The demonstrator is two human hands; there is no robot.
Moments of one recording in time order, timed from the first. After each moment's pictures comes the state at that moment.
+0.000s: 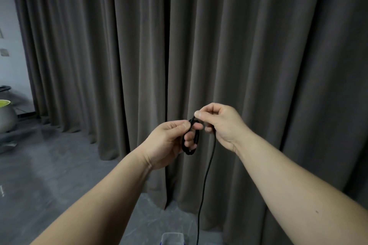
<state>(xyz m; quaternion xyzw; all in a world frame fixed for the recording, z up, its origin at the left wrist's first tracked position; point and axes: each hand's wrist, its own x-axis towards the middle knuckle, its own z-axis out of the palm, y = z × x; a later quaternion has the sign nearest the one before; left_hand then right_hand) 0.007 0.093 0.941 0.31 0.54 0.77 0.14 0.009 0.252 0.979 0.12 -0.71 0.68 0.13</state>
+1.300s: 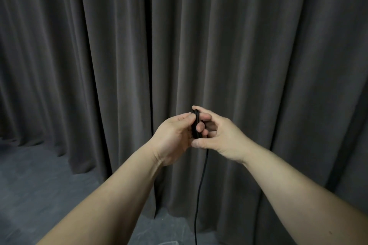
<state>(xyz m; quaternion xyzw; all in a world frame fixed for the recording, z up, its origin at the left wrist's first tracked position) -0.059 0.073 0.954 0.34 0.49 0.78 0.19 -0.029 0.225 0.953 0.21 -0.78 0.58 0.12</state>
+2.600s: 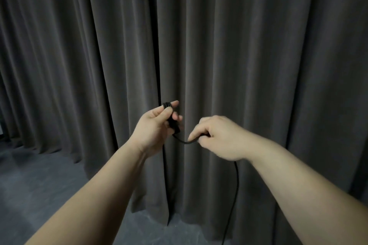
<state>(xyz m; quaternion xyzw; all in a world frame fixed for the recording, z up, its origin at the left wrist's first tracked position) -0.091 0.037 0.972 0.25 0.51 0.82 0.03 -0.013 0.200 0.998 0.20 -0.95 0.19 0.14</state>
